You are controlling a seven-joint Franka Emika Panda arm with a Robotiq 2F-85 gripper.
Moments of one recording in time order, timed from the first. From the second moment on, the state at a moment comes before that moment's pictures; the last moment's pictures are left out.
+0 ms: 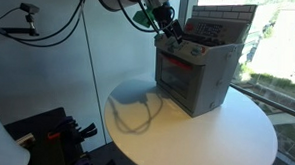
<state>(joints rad) -0.10 0.01 0.06 -2.19 -0.20 2.80 0.44</state>
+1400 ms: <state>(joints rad) -0.09 0.04 0.06 -2.16 -0.20 2.80 0.45</state>
